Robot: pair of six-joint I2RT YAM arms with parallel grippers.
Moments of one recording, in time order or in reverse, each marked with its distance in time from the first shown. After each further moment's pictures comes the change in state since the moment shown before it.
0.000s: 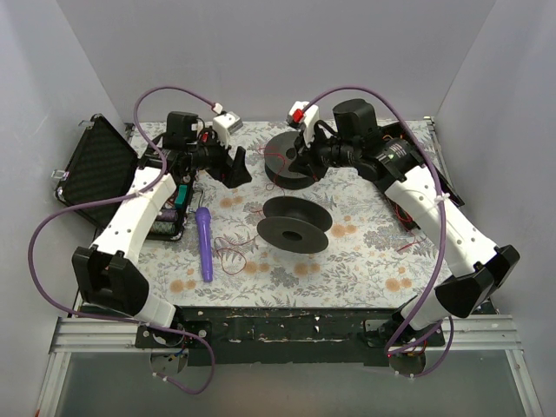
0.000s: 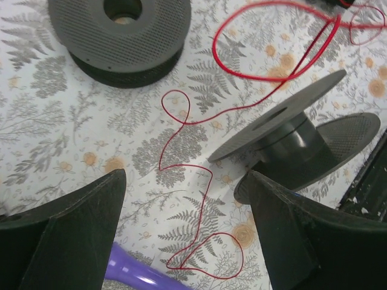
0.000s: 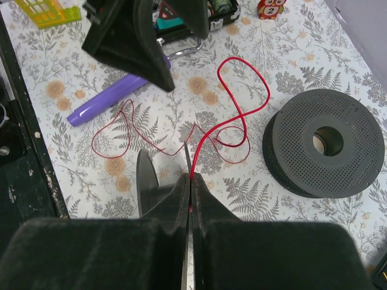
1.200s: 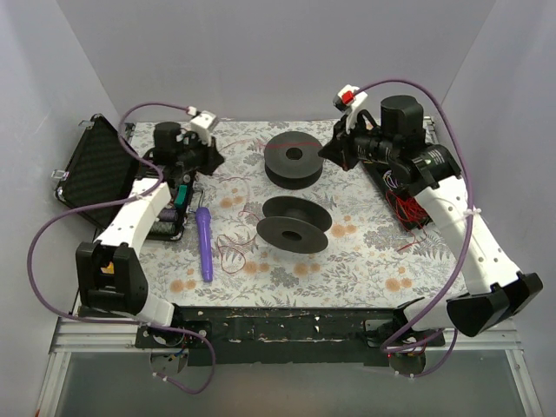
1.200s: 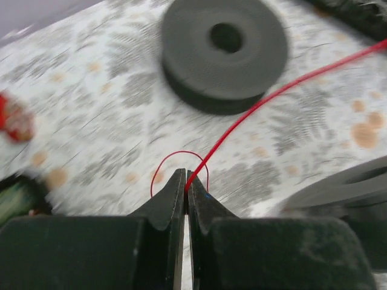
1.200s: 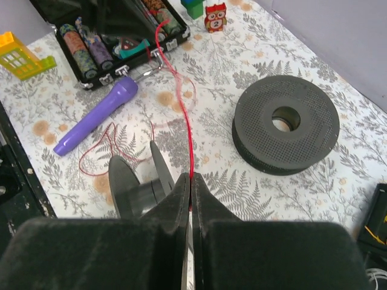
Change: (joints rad) left arm 0.064 0.016 -0.270 0.499 -0.065 -0.119; right arm -0.206 -0.115 -0.089 0.106 -0.077 0.135
